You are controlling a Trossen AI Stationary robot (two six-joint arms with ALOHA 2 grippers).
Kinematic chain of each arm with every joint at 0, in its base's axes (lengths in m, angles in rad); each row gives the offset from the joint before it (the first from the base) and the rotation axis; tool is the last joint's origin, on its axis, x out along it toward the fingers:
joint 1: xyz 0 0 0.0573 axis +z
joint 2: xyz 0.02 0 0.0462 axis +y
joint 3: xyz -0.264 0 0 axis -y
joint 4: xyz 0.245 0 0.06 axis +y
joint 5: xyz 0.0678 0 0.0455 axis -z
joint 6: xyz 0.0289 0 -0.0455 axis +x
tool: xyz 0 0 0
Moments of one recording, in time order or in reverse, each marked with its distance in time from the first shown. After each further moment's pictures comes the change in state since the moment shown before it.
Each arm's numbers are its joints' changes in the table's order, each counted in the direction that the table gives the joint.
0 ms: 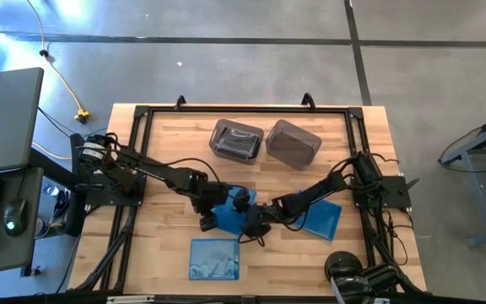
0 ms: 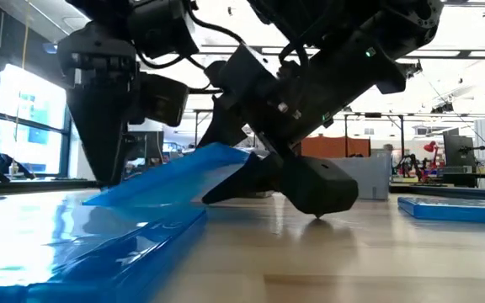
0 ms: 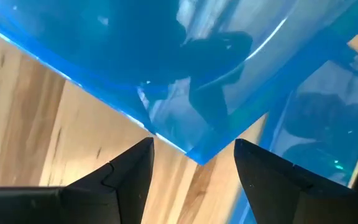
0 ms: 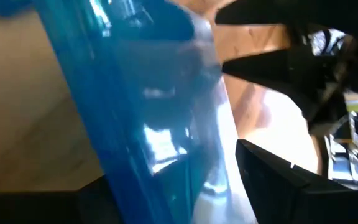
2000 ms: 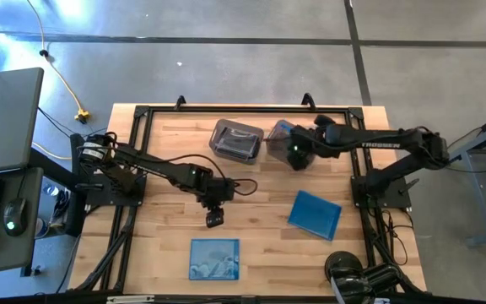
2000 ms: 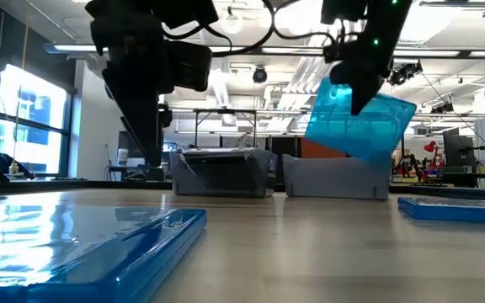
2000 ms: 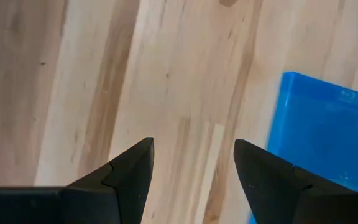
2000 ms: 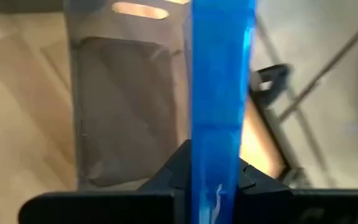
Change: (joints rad) left arm 0.010 -0.002 0.164 0.133 -0.159 0.138; right arm -0.464 -0.696 -0.001 1.297 0.209 1.150
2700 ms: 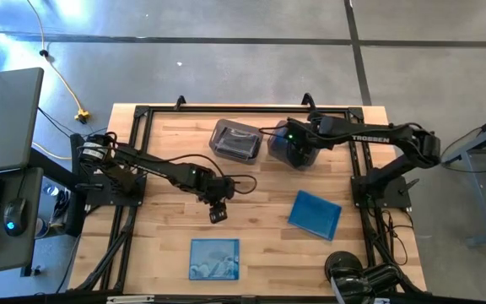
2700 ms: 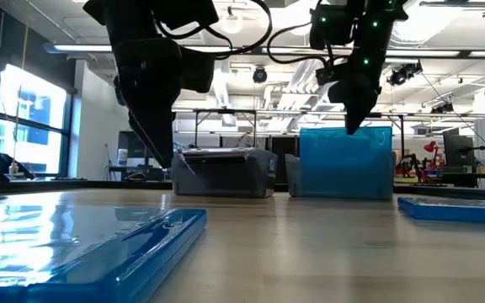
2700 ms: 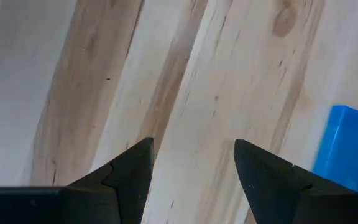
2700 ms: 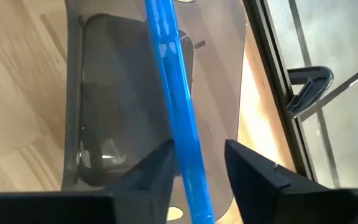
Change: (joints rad) left arm 0.000 0.000 -0.001 -0.002 -0.169 -0.054; right arm -0.137 0.076 0.000 -0.068 -0.168 -0.225
